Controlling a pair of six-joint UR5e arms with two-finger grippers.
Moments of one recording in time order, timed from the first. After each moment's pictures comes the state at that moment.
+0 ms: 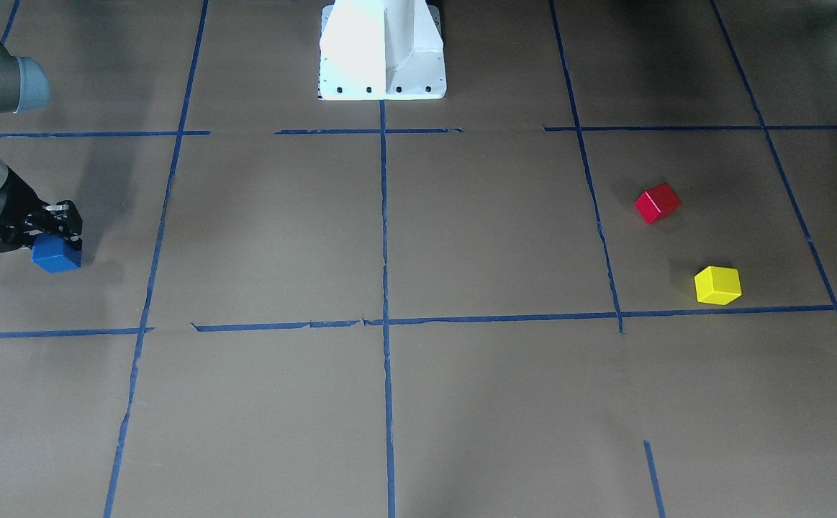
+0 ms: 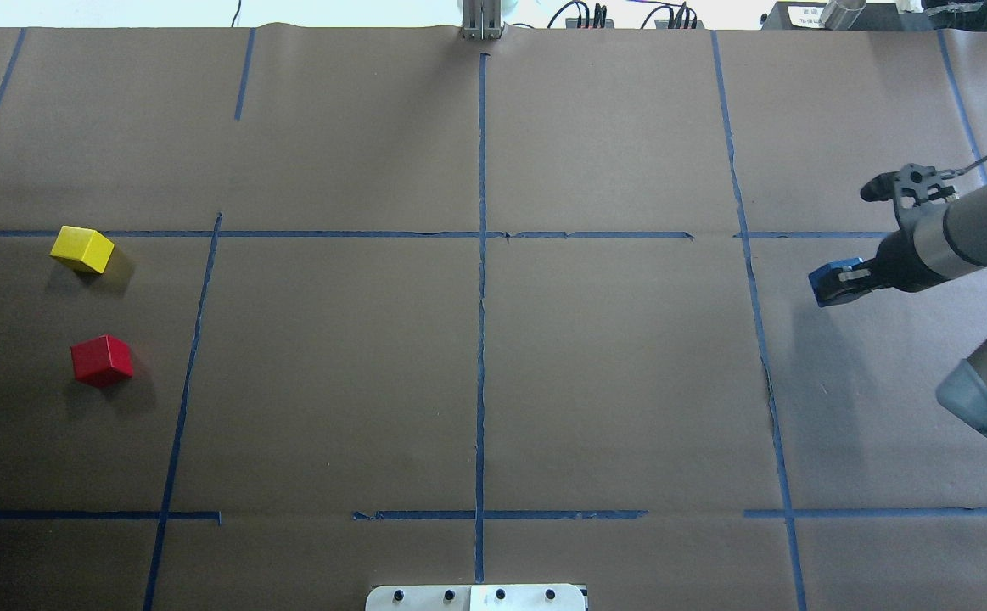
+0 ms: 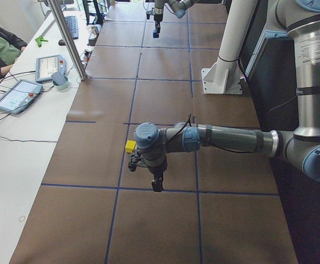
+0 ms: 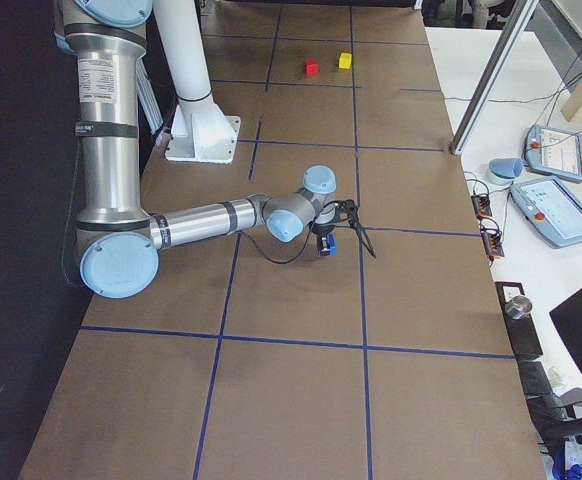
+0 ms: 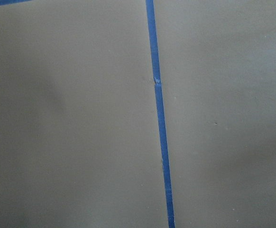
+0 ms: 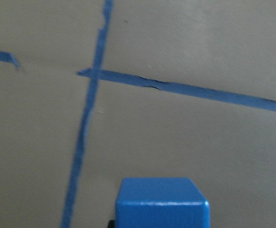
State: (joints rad) left arm -1.47 -1.39 -1.82 -1.38 -2.30 0.13; right arm 0.89 -1.49 1.73 -1.10 2.11 0.75
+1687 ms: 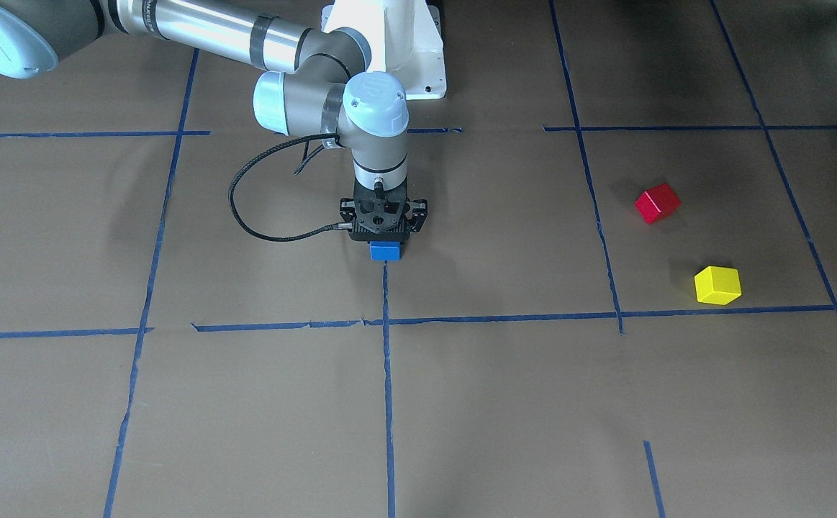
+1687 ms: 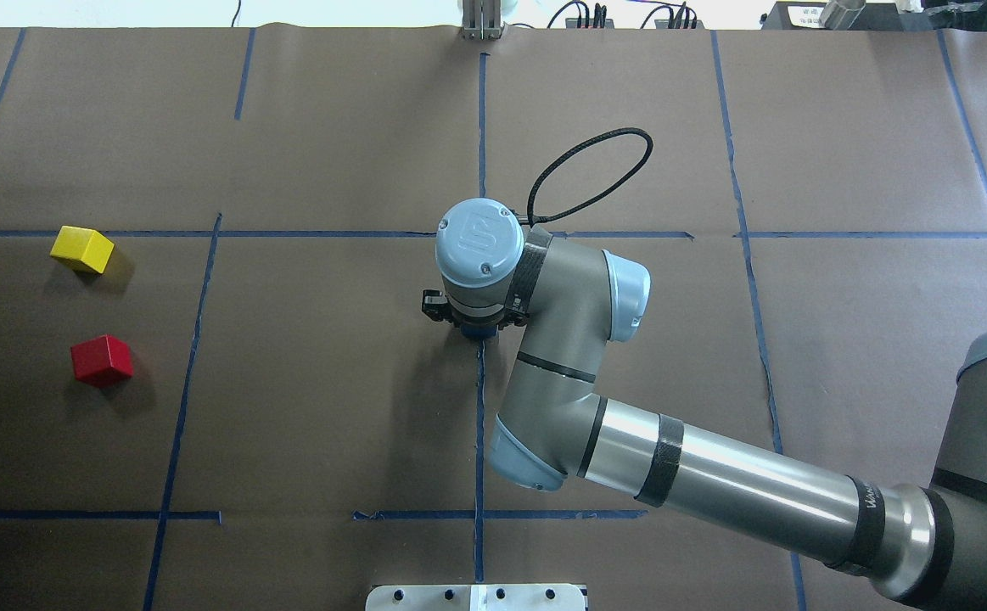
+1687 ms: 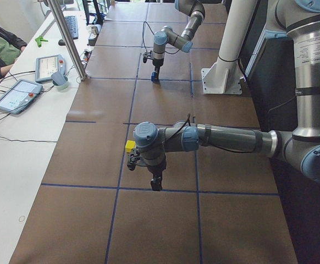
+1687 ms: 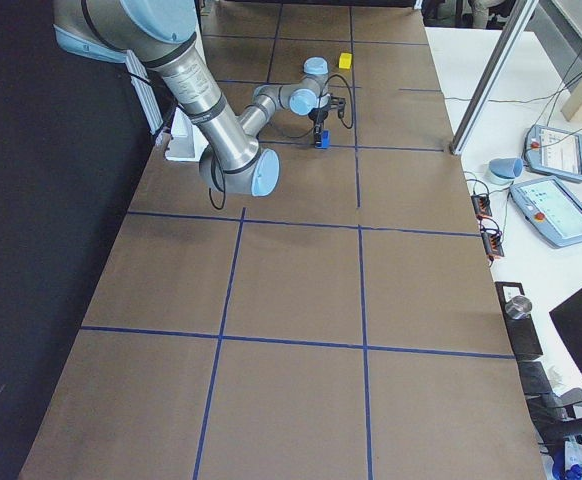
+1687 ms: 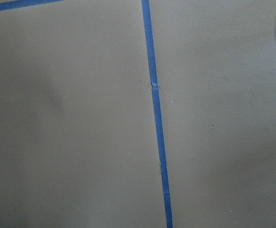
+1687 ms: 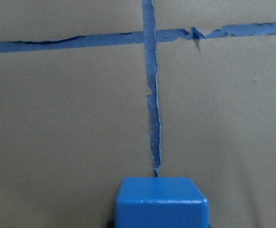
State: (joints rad) left arm -1.47 -1.40 -1.82 -1.38 -2.30 0.13; right arm 0.46 -0.70 1.36 -1.46 1.78 1.31
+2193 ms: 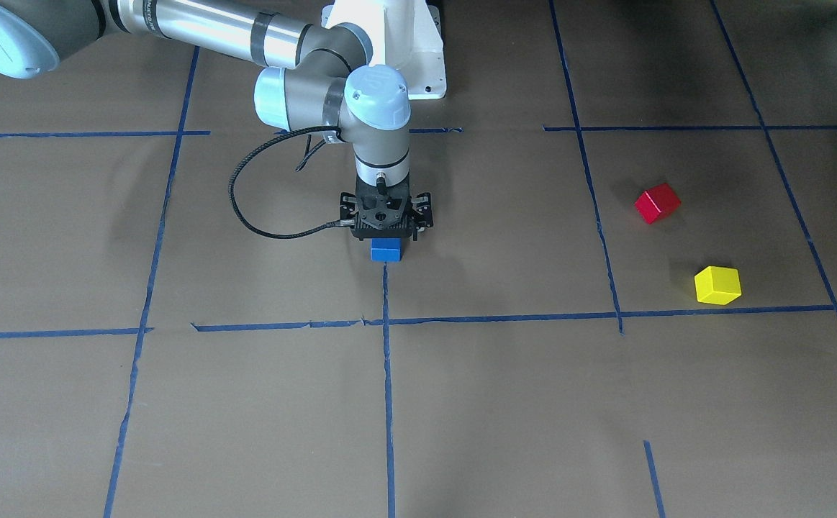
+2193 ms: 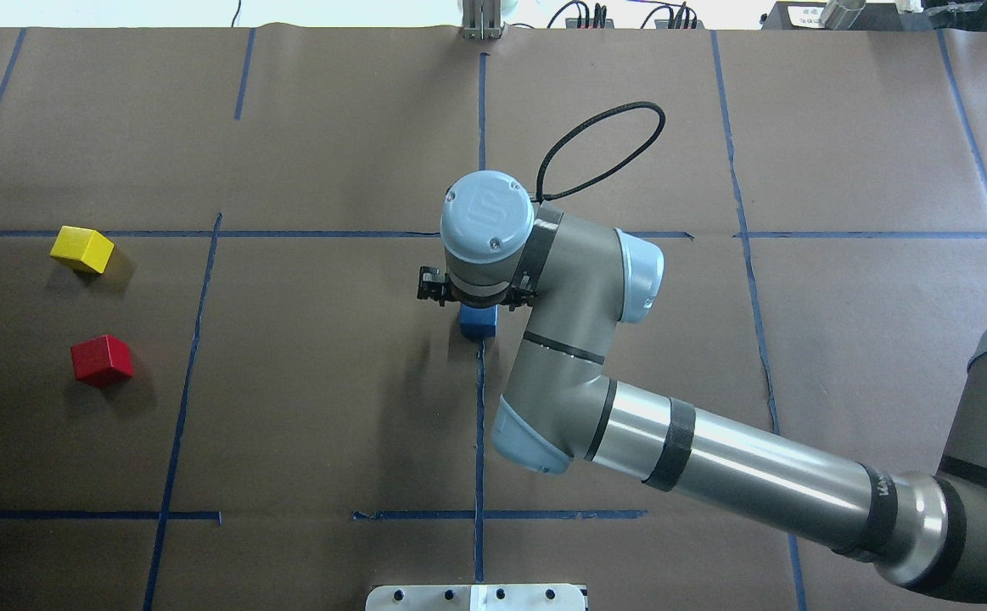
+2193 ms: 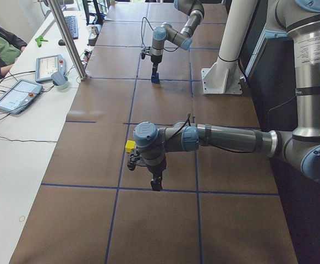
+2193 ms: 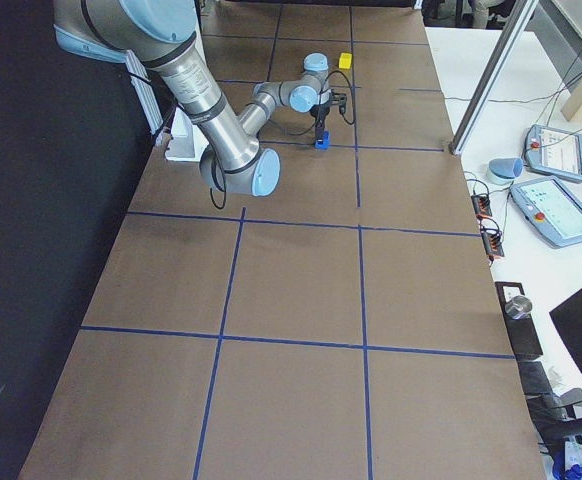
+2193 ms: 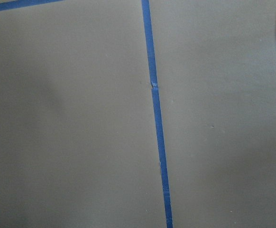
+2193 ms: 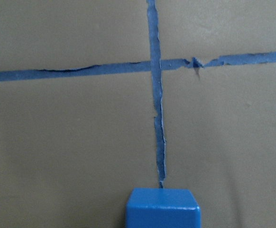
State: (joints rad) left arm -1.47 -1.40 -1.82 -1.38 -2.30 0.13; right arm 0.53 -0.71 1.44 -1.51 1.83 1.27
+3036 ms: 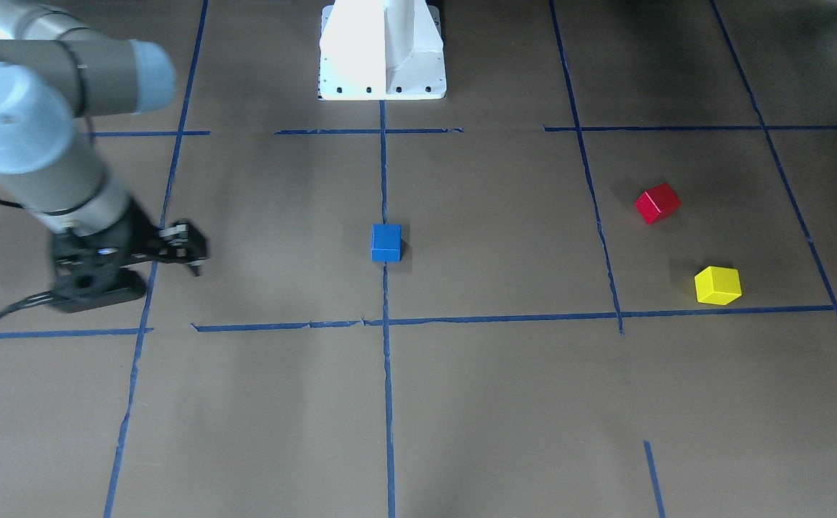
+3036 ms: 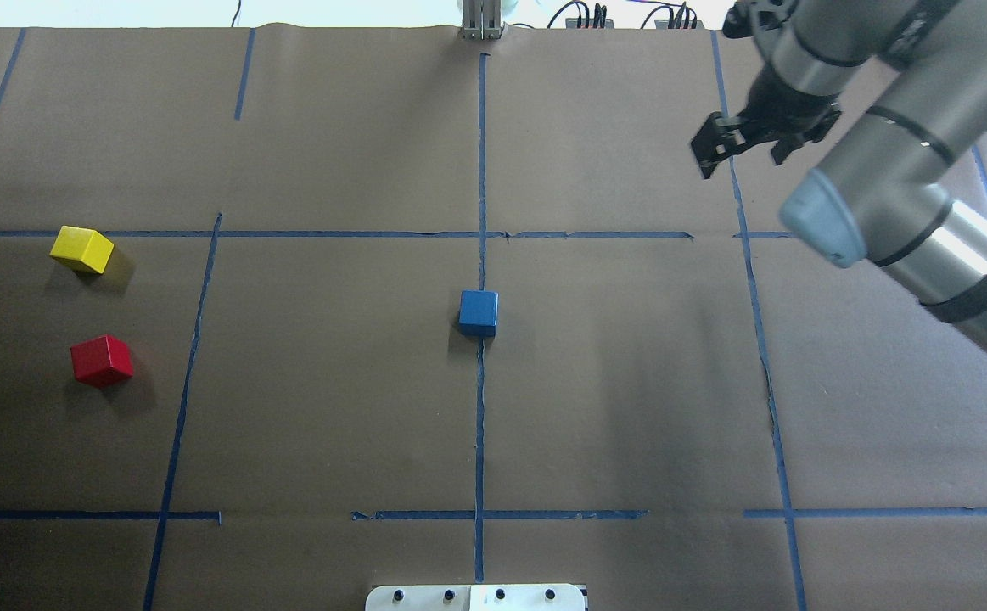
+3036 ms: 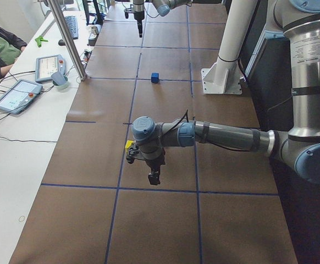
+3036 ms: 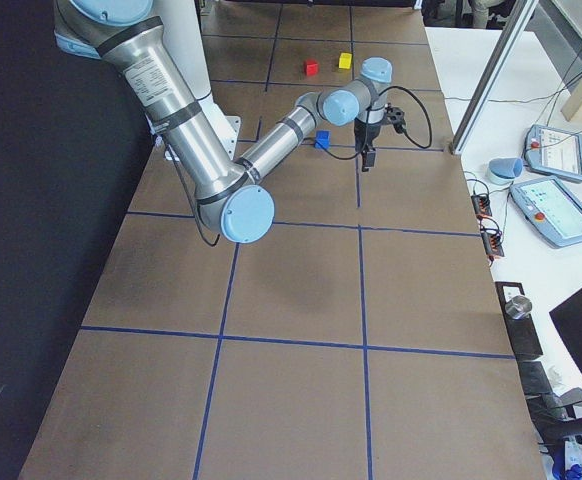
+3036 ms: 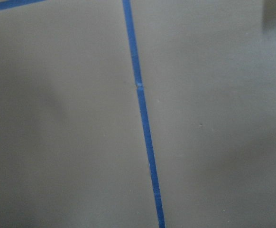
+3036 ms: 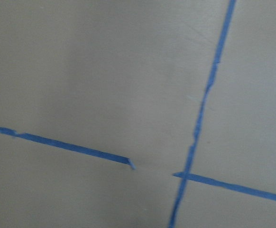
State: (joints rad) left arm -1.41 -1.45 -1.84 -1.38 -2.30 0.12; right arm 1.04 -1.08 1.72 -1.71 2.19 0.44
